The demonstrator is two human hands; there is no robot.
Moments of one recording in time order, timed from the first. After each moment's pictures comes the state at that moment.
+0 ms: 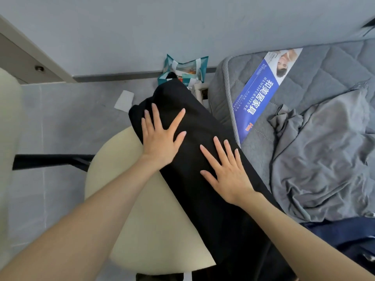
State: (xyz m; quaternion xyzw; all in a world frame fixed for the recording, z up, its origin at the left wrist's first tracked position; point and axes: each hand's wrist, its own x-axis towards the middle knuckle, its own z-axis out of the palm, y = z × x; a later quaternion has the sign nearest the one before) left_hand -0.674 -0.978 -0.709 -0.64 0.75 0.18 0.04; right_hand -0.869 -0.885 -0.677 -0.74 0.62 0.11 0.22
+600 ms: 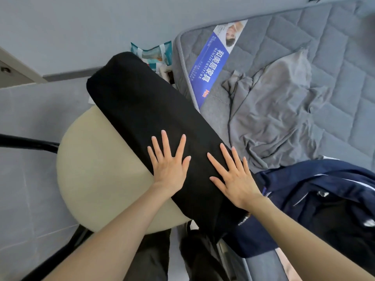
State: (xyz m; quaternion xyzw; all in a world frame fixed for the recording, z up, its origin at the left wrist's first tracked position) left_hand -0.772 -0.806 -0.692 -0.61 0.76 0.22 0.08; right_hand -0.960 -0.737 -0.659 -0.70 0.66 0.16 0.22
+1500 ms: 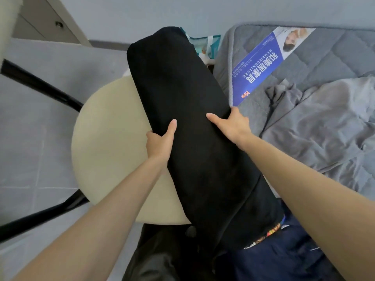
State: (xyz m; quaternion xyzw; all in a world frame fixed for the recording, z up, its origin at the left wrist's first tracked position) left_hand -0.739 -0.842 -0.691 -0.80 0.12 0.52 -0.29; right_hand -0.908 -0.904 -0.670 -0.48 0.76 -0.05 0.43
